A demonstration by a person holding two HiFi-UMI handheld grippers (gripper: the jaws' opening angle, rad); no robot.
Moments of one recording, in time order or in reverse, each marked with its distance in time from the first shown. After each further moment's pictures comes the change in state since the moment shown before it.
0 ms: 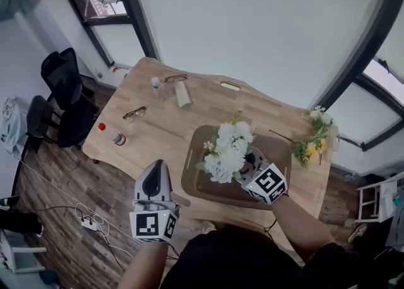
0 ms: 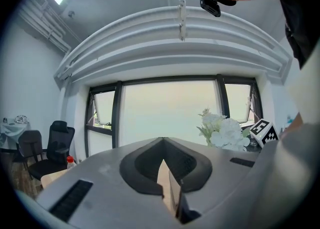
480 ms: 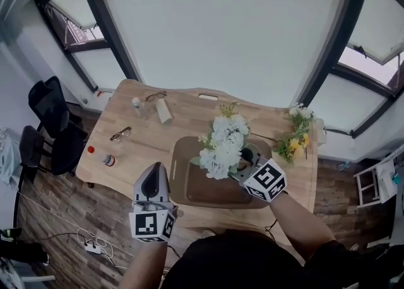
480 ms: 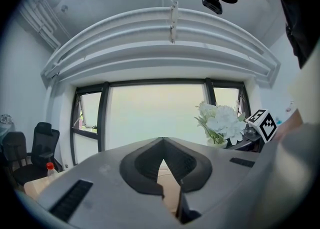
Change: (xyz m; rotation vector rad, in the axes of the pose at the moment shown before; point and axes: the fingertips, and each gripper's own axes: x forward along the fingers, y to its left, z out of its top) left arm 0.029 -0.042 0.017 0.019 -0.034 -0.134; right arm -0.053 -0.035 0.036 0.023 -0.035 -0.143
